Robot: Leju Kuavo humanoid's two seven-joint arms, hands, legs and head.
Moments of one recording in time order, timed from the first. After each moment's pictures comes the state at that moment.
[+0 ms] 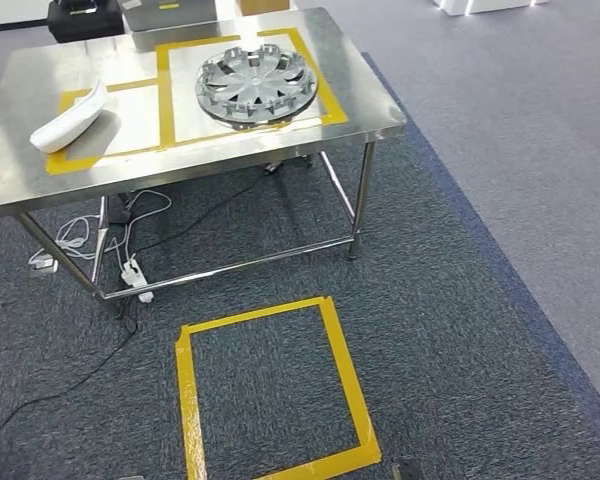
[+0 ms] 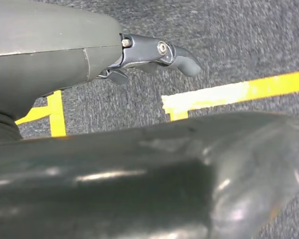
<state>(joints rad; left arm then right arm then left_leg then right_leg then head) -0.04 -0.23 0.89 -0.25 -0.70 0.19 -0.44 0.00 0.15 -0.35 -0.22 0.36 -0.09 -0.17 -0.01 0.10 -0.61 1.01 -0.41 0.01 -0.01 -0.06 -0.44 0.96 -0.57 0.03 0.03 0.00</state>
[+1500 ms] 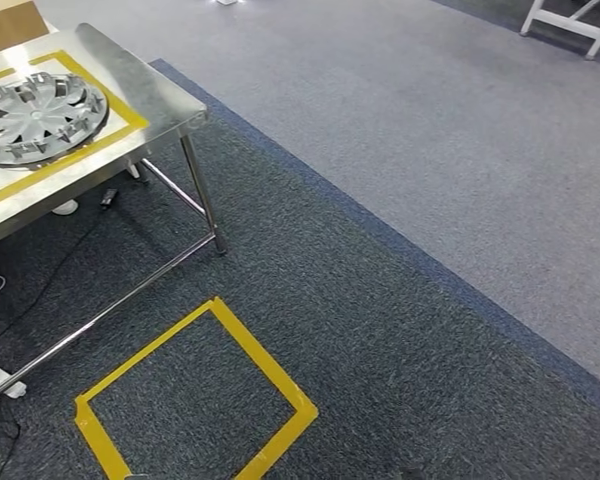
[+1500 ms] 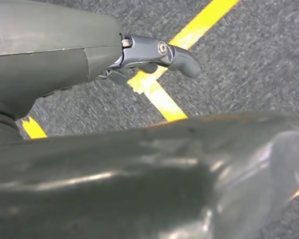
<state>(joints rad) -0.04 -0.23 0.90 -0.25 -0.73 0.18 -0.42 0.00 0.17 -0.39 -0.21 0.33 -0.20 -0.01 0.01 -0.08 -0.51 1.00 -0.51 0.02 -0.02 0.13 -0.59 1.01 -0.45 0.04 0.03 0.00</state>
